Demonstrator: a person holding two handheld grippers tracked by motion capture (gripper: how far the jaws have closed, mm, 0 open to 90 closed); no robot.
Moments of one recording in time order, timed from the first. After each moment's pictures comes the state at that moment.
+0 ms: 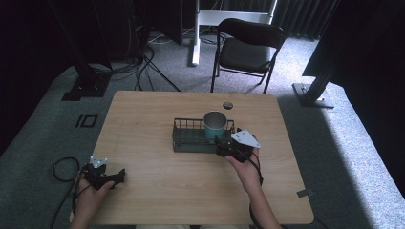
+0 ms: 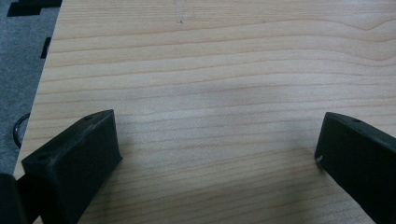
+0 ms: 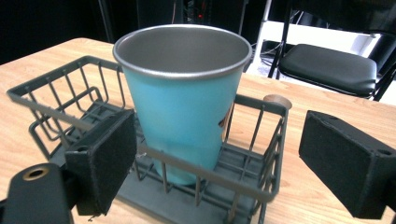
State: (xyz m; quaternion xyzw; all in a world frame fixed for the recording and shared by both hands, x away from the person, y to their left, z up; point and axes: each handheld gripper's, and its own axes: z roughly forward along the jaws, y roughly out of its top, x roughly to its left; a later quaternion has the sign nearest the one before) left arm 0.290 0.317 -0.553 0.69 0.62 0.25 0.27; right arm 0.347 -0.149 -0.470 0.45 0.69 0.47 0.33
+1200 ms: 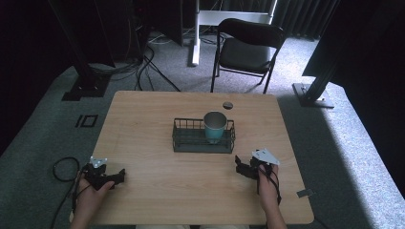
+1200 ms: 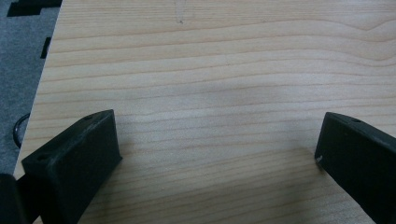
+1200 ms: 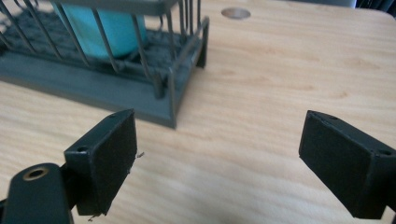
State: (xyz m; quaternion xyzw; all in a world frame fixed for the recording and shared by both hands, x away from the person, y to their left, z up) left arm 0.290 0.317 -0.553 0.69 0.62 0.25 0.27; right arm 0.316 -0.218 -0.528 0.51 0.70 0.40 0.30
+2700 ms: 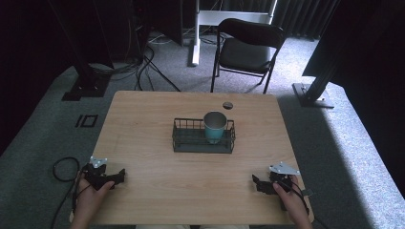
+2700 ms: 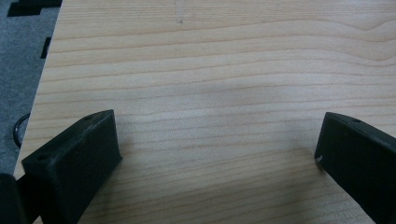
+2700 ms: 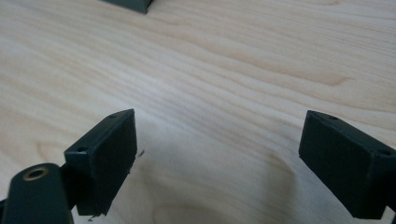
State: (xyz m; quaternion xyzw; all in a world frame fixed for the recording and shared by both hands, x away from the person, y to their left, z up) left arm 0.290 0.317 -0.553 0.69 0.62 0.25 0.27; right arm 0.286 -0.289 -0.553 0.48 0.77 0.36 0.23
